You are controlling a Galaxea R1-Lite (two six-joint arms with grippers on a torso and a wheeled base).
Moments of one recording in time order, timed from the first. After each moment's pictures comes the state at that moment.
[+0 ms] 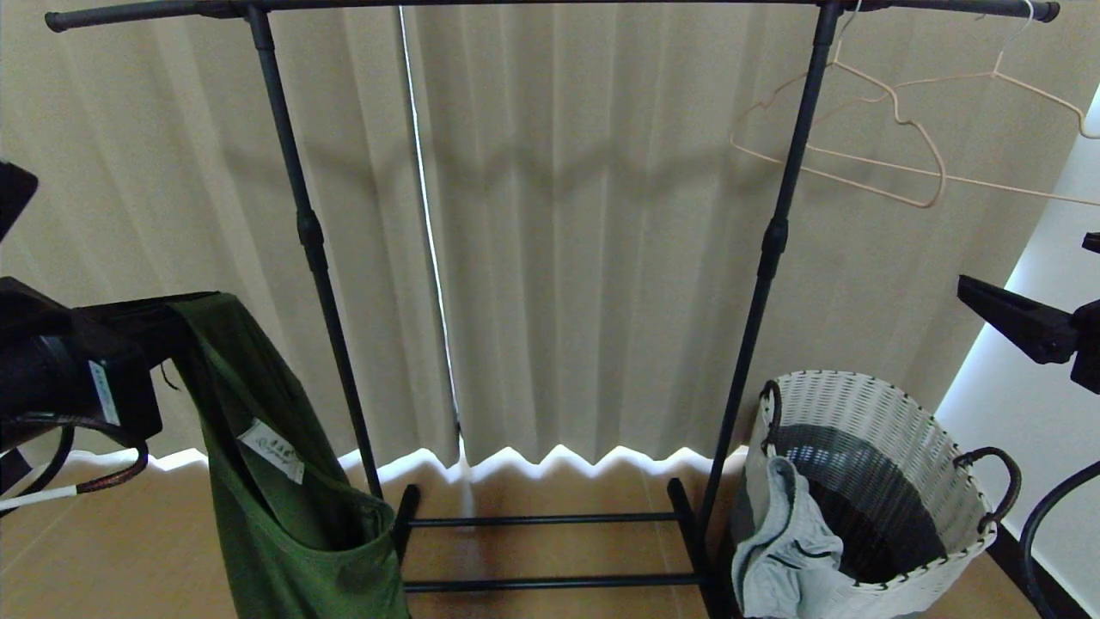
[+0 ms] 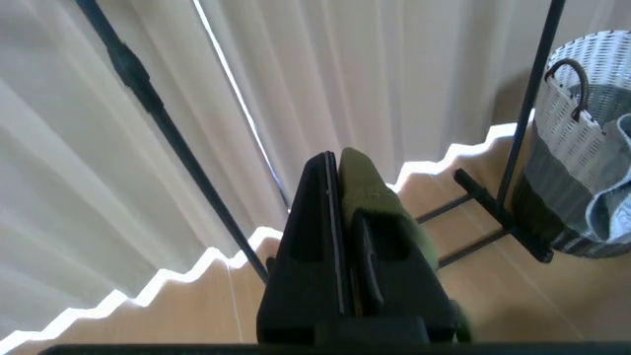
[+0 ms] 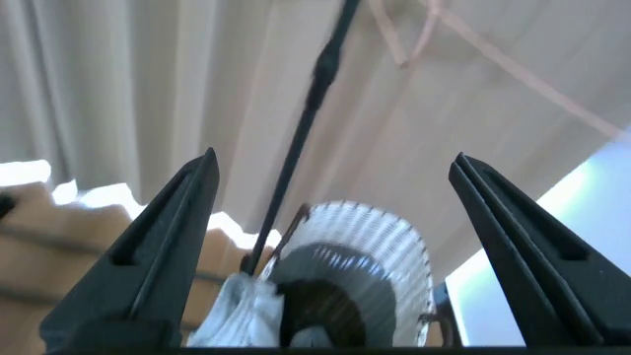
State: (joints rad) left arm -0.27 1.09 -0.74 -0.20 -0.04 0.23; right arm 0.22 1.10 -0.73 -0.30 -0.17 -0.27
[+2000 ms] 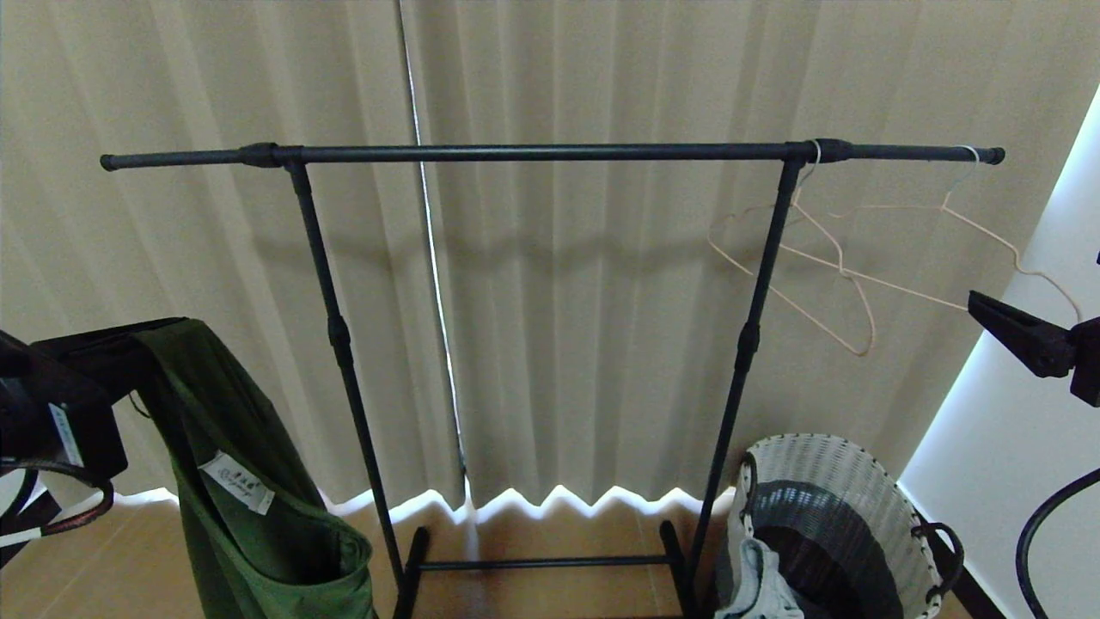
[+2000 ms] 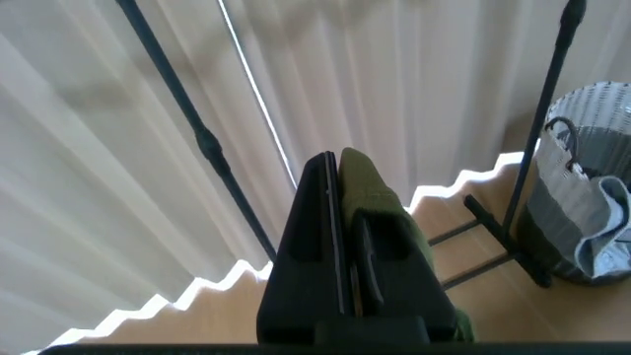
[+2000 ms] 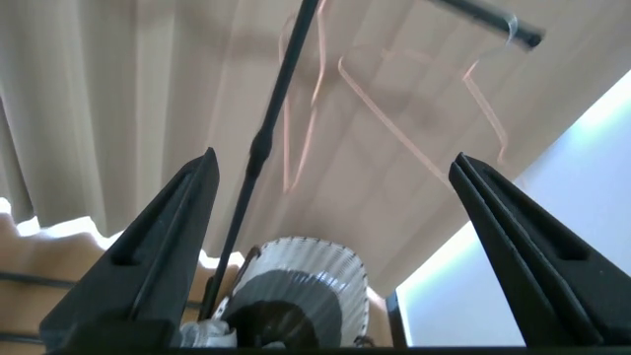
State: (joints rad) left arm -0.23 1.02 -0.66 -0.21 -0.04 0.26; right arm 0.15 1.10 -0.66 -0.36 -0.17 -0.30
